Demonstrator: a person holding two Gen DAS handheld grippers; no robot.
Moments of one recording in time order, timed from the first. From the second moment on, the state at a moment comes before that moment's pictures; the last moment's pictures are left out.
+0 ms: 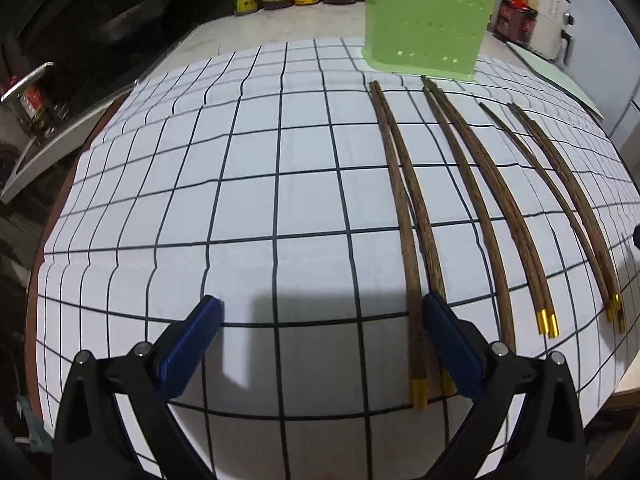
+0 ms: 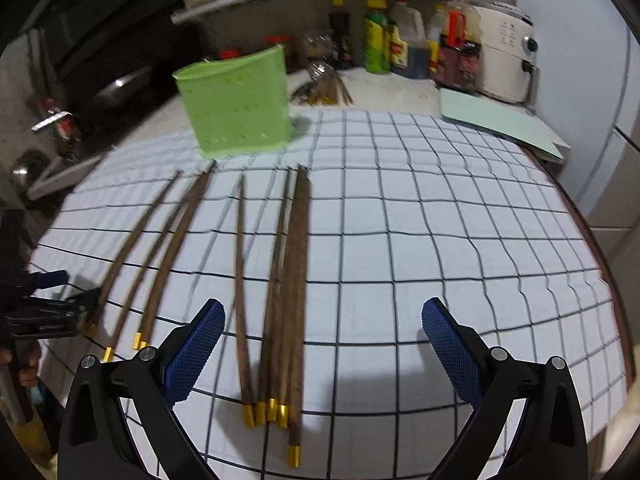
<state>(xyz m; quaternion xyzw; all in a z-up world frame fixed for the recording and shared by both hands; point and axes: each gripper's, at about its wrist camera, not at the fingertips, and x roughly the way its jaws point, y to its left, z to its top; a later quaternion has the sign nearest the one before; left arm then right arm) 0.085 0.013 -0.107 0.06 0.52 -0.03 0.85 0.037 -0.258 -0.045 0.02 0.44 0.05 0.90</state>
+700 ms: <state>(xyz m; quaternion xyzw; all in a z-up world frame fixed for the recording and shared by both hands) 0.058 0.018 -0.105 0.05 0.52 -0.05 0.85 0.022 -0.248 -0.069 0.01 0.50 0.08 0.86</state>
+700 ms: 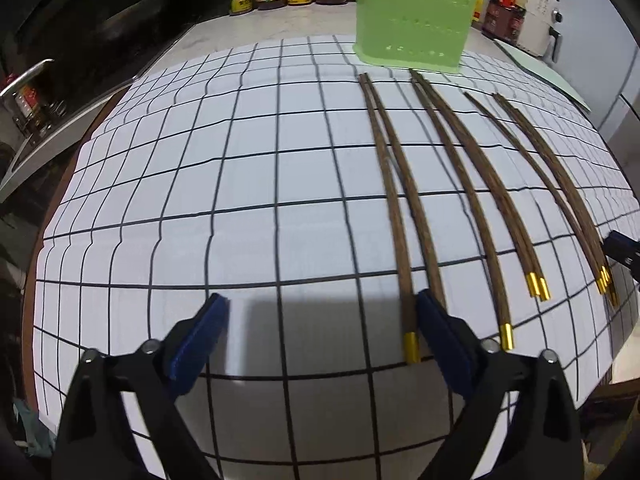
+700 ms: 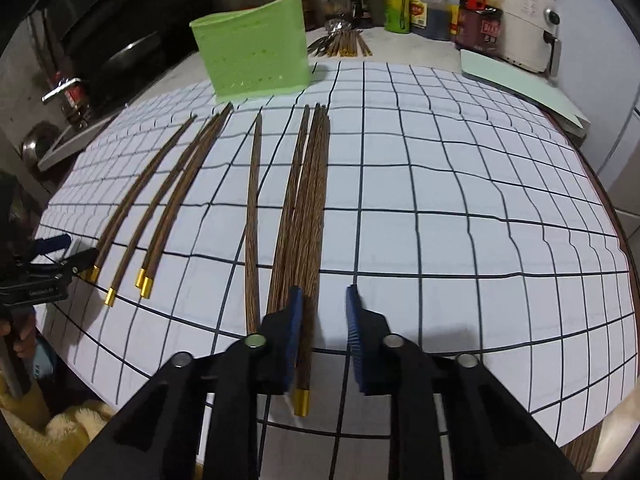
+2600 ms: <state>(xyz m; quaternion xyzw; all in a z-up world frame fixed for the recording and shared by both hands) 0.031 -0.001 -0.095 0.08 0.41 -0.13 0.90 -0.025 -0.278 -0.067 0.02 0.42 0.07 0.91</state>
